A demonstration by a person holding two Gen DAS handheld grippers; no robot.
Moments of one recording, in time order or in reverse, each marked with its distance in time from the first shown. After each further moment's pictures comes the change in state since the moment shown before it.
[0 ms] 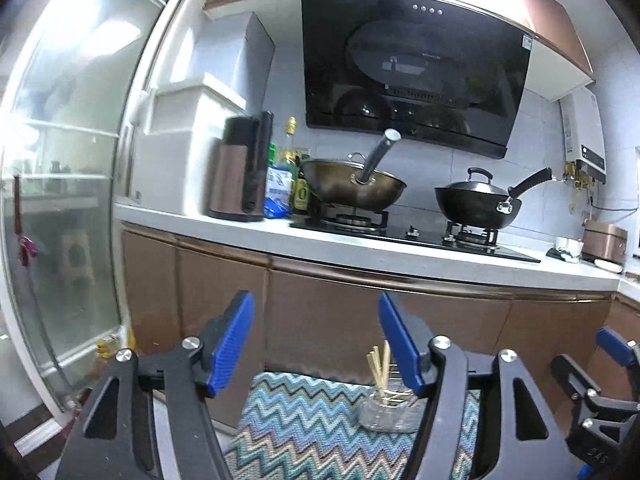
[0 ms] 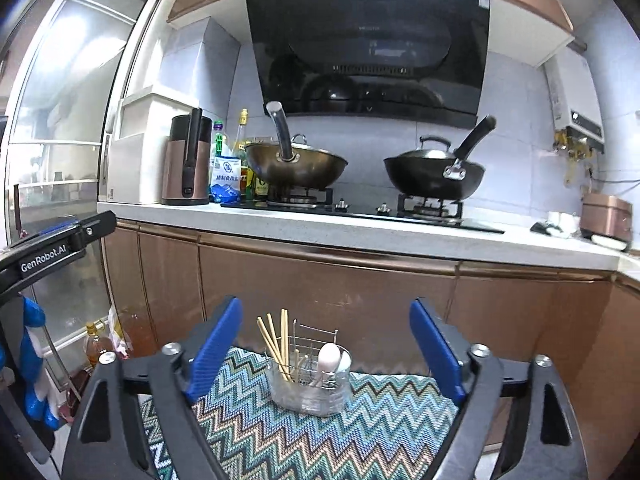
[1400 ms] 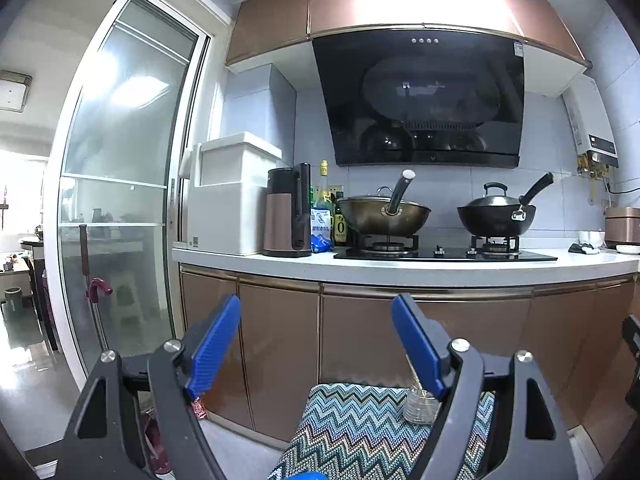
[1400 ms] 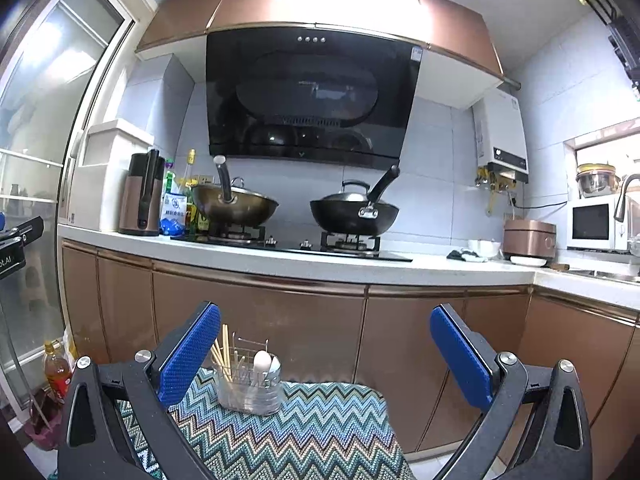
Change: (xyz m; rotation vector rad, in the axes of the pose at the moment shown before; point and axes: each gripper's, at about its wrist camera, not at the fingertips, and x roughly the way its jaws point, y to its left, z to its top) left arm -0.101 0.000 0.001 0.087 -0.119 0.144; right arm -0.110 -0.025 -0.007 0.014 -0.139 -0.234
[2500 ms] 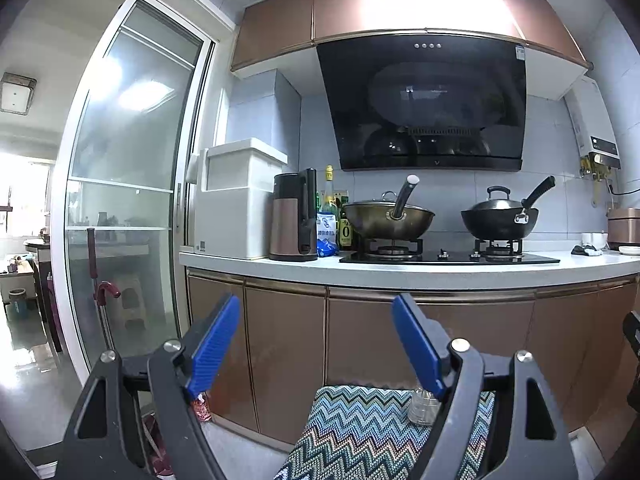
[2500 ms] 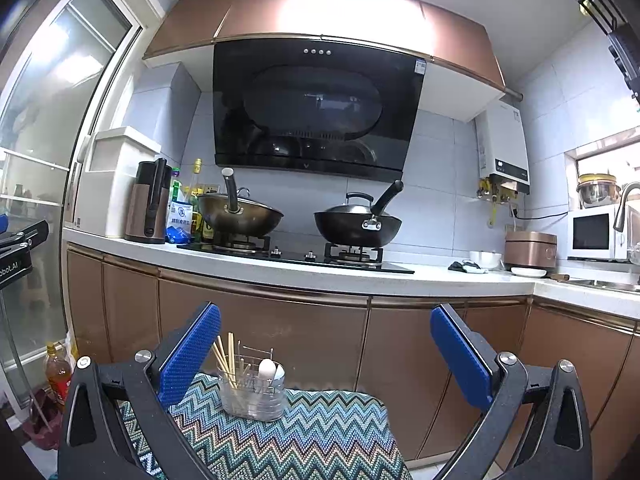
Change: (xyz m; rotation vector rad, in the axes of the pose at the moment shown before) left arm -0.009 0.001 0.001 0.003 -0.015 0.020; right arm -0.011 0.005 0.005 -0.014 -0.023 0.019
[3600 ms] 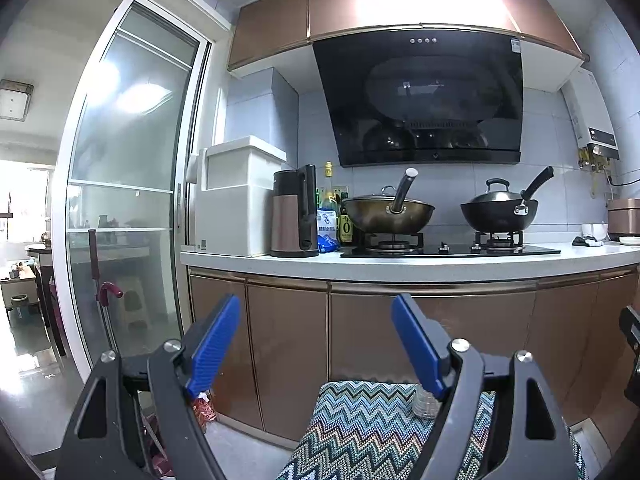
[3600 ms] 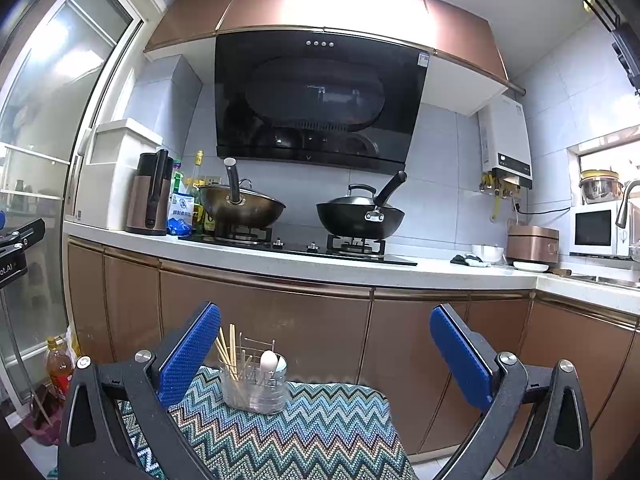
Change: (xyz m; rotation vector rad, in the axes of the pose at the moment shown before) left arm -0.002 0.001 -0.009 0.023 0.006 0.002; right arm 0.003 0.005 -0.008 -0.002 0.024 0.000
